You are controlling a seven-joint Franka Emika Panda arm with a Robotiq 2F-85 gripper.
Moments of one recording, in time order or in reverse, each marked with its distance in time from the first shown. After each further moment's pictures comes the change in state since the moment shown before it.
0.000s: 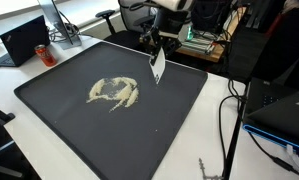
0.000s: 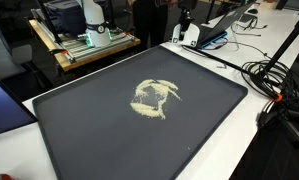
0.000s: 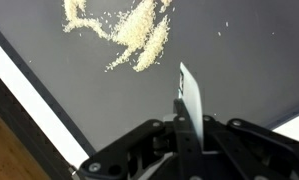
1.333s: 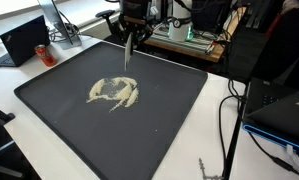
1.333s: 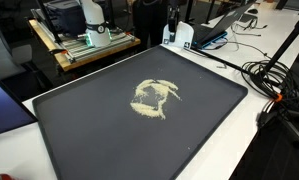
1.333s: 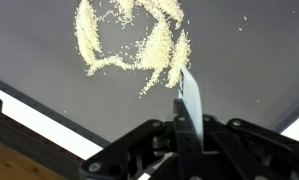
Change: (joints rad) arm -0.114 -0.075 -0.079 -0.035 0.198 0.063 0.011
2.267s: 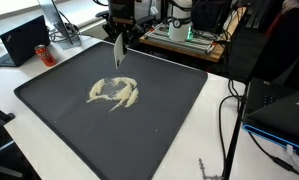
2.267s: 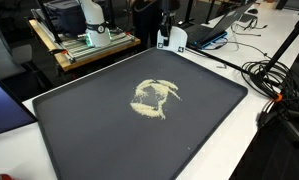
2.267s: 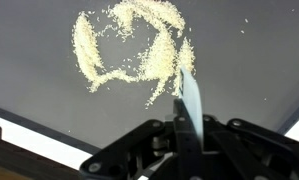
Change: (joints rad) arm -0.055 0.005 -0.028 -0.004 0.132 0.004 -0.072
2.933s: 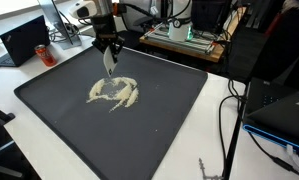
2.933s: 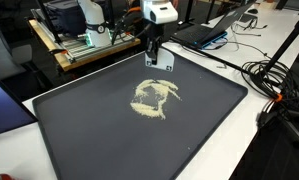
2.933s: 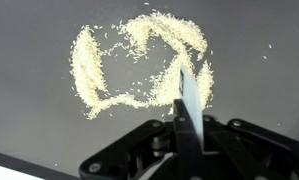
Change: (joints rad) arm -0.148 0.136 -0.005 0.053 0.203 0.006 -0.353
